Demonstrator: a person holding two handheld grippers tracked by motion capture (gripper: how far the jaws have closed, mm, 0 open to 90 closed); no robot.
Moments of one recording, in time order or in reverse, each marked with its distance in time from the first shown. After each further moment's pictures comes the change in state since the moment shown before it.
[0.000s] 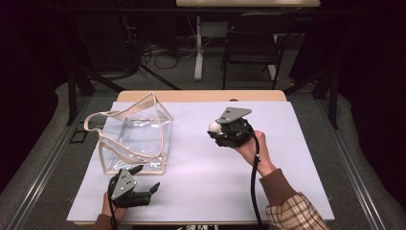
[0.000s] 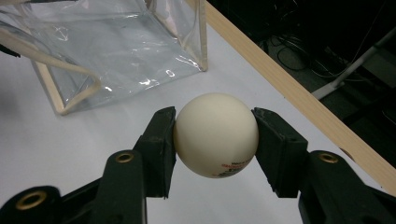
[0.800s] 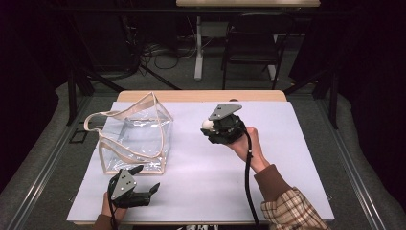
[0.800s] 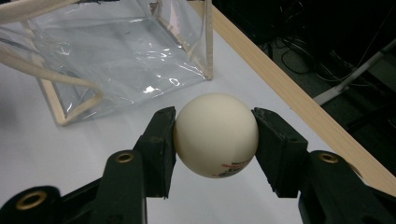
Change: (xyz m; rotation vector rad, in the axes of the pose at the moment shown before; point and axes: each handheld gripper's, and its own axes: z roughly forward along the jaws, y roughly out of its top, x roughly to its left) left arm 0.000 0.000 -0.001 0.000 -0.006 0.003; right arm 0.004 0.016 0.015 0.008 0.014 -0.018
